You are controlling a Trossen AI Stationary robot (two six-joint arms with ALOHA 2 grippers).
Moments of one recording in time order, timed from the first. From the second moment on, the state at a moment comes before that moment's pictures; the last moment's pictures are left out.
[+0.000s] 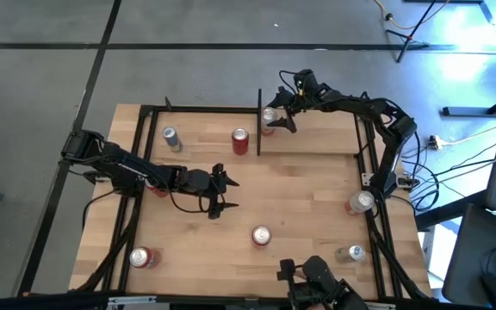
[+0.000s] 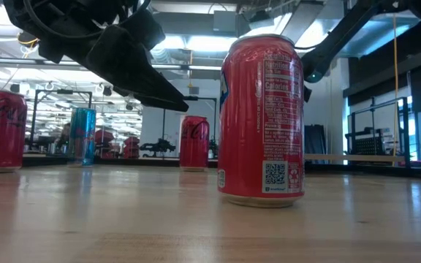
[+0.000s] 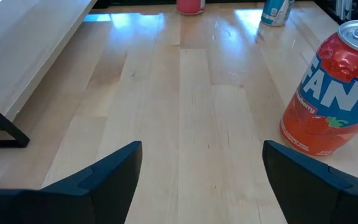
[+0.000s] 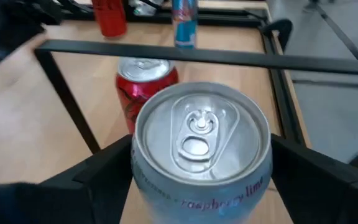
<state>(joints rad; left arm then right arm) -0.12 1.46 0.56 0.42 -0.14 -0.06 -0.83 1.86 1.21 -0.04 -0.89 -0.59</state>
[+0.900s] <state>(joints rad) -0.13 1.46 0.56 0.48 -0.14 -0.05 -0.58 1.40 1.21 -0.48 -0.41 -0.52</state>
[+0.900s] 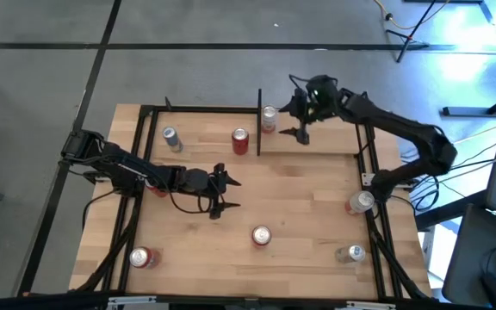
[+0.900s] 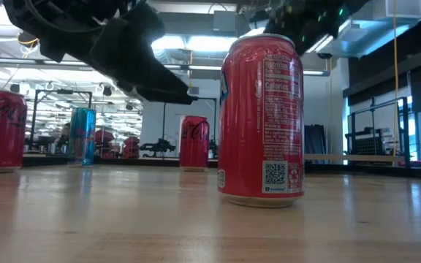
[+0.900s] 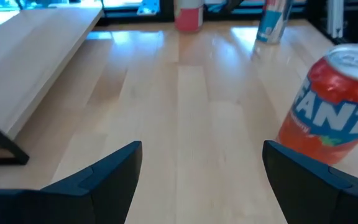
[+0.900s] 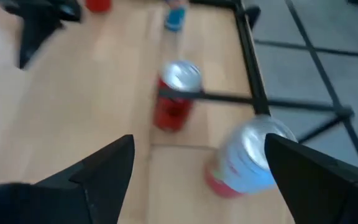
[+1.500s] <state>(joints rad) -0.20 1.47 0.56 0.61 -0.17 -0.12 -0.11 1.07 1.21 -1.01 0.04 0.10</state>
